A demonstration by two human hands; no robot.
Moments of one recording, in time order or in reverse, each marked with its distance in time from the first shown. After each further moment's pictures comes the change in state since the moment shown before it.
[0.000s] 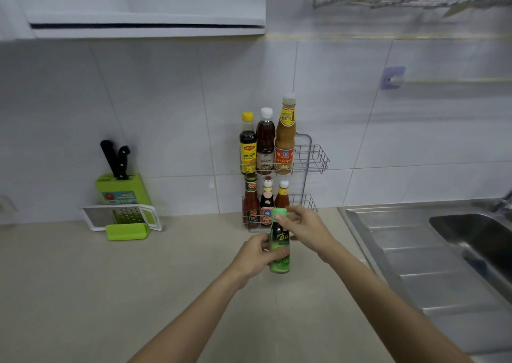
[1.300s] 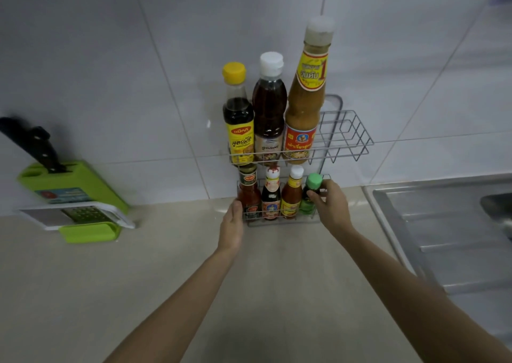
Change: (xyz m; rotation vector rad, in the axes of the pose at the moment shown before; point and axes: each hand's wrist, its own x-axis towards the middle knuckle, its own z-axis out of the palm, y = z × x) left_hand 0.178 -0.087 -0.059 -0.191 0.410 -0.193; right_hand 0.183 0.143 -0.019 -0.269 0.346 0.068
